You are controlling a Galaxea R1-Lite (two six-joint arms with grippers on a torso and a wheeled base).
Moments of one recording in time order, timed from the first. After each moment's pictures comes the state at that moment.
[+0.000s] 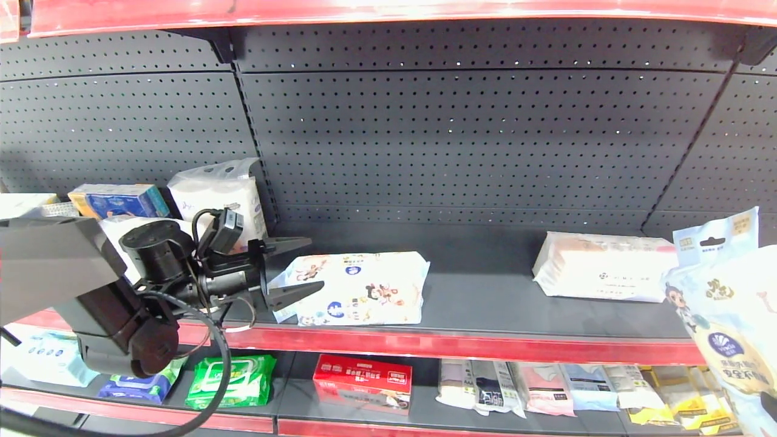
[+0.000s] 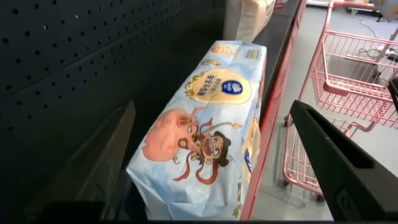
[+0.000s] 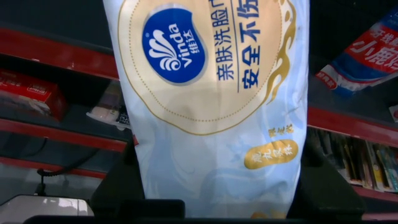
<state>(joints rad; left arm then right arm) -0.09 2.16 -0.62 -1.57 -1.10 0.03 -0.14 0.54 -0.21 -0.05 0.05 -0.33</state>
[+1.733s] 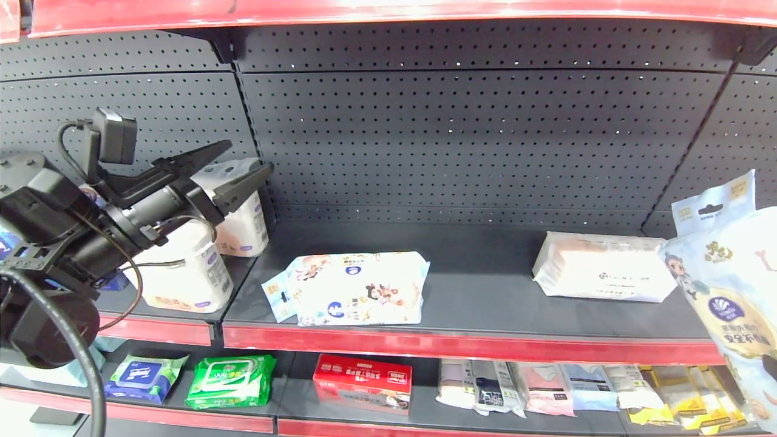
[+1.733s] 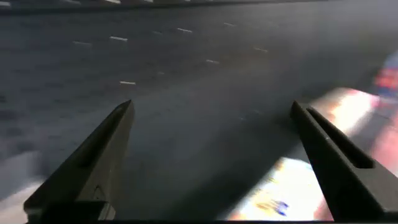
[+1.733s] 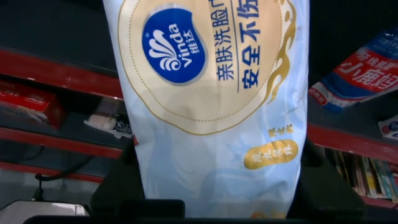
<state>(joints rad) -0.06 1.78 -0.62 -1.50 -0.59 -0.12 -0.14 0.67 -0.33 -0.05 0.05 -0.34</state>
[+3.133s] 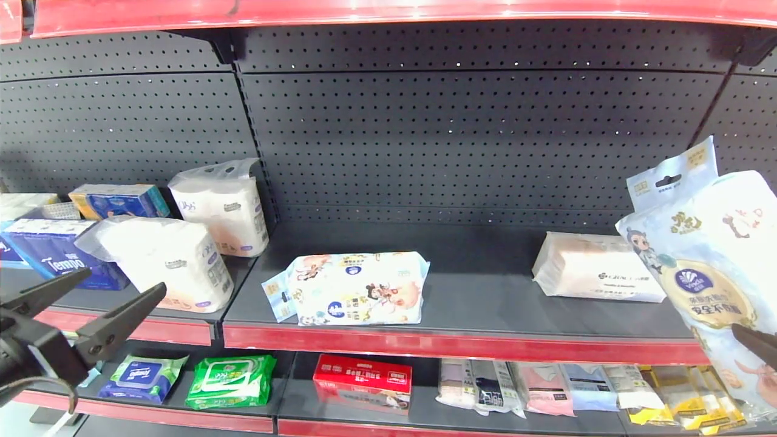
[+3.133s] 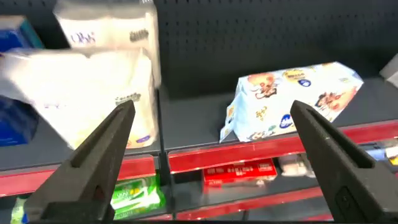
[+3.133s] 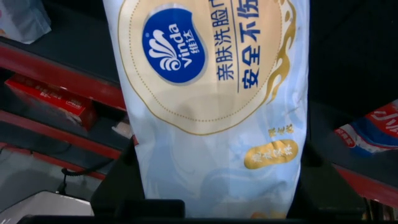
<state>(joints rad) -0.05 0.95 -0.26 -0.60 -0.20 -0.02 0.03 0.78 -0.44 -0.05 0.06 -0.32</state>
